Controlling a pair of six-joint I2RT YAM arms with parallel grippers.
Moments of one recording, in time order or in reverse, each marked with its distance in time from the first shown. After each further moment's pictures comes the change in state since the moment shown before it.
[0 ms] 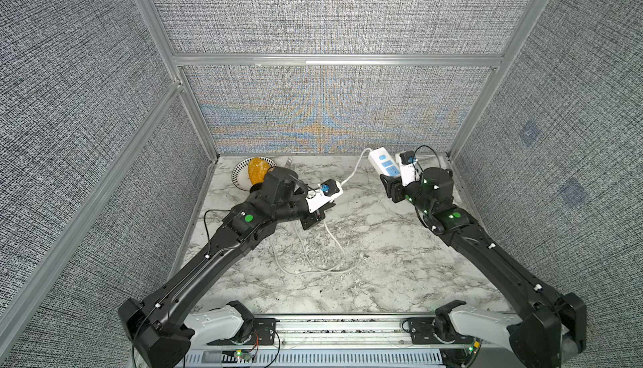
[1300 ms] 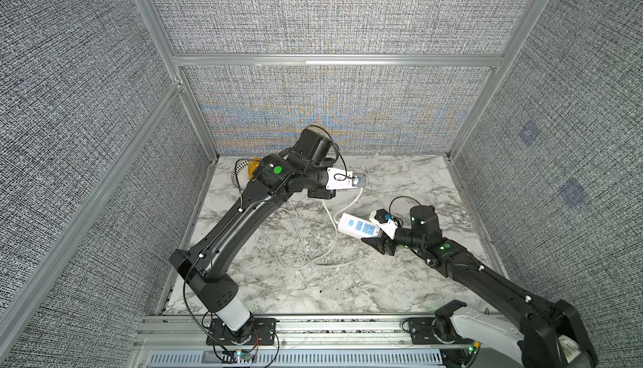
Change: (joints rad) left arm -0.040 0.426 0.689 -0.469 -0.304 0.555; right arm 0.074 -0.160 -0.447 0.076 -0.571 -0.325
